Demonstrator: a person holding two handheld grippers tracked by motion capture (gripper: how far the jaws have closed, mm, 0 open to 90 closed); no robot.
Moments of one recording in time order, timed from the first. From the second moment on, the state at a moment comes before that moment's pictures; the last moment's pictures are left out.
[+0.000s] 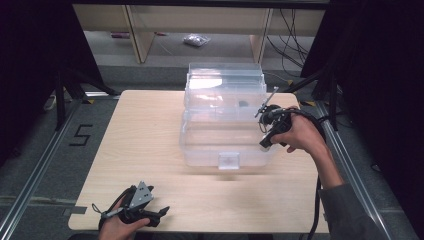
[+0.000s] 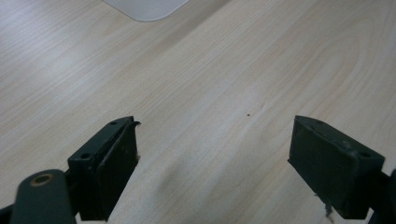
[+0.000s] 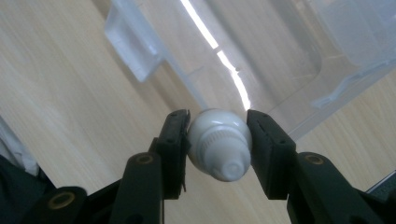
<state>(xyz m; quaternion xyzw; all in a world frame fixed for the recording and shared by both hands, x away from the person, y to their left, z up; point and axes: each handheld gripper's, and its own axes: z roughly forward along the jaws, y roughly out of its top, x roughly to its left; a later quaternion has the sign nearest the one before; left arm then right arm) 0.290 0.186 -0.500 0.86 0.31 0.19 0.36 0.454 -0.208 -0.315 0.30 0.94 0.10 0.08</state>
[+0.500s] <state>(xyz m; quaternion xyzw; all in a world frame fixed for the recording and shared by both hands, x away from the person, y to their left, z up) 0.290 0.186 -0.501 0.86 0.31 0.19 0.36 0.498 -0.207 -0.342 0.34 0.93 0.08 0.06</state>
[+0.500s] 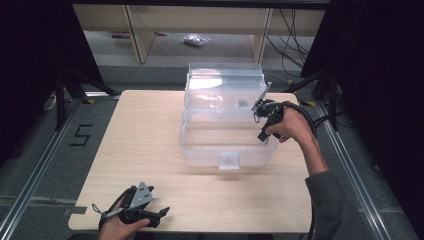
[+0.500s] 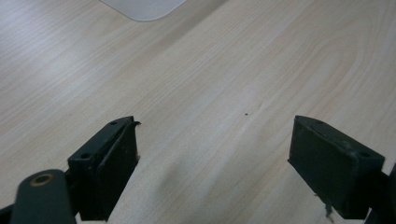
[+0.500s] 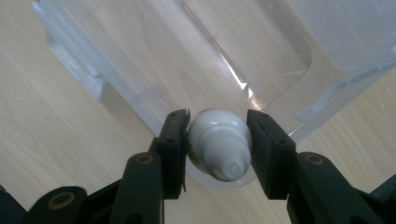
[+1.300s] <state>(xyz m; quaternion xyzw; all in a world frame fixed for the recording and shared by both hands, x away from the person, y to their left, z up) 0.290 0.186 -0.500 0.86 0.31 0.19 0.36 0.524 -0.202 -0.381 0.38 0.92 0.04 0.04</state>
